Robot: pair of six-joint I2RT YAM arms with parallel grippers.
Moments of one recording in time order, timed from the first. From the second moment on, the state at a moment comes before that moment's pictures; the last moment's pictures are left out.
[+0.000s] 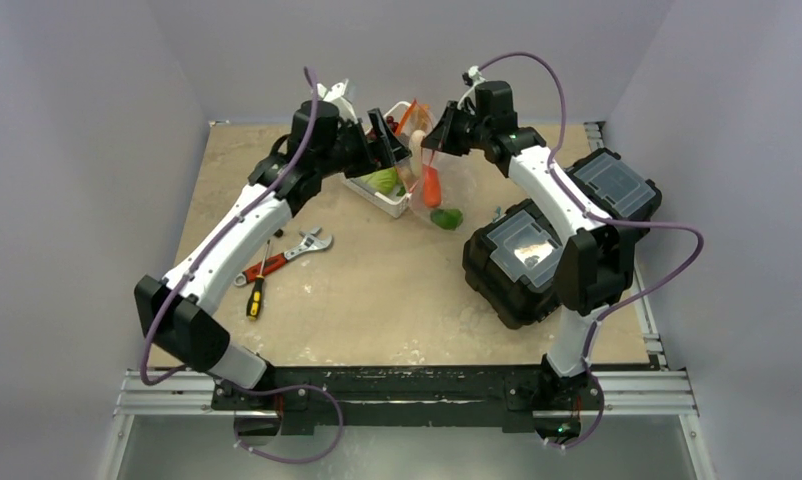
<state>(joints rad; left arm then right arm) -0.50 1.56 1.57 -0.41 0.17 -0.69 0.36 1.87 1.75 -0.36 -0.34 0.55</state>
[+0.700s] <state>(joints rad) -0.46 1.53 1.46 -0.32 0.17 -0.63 0.25 1.87 1.68 -0.31 -0.55 0.62</state>
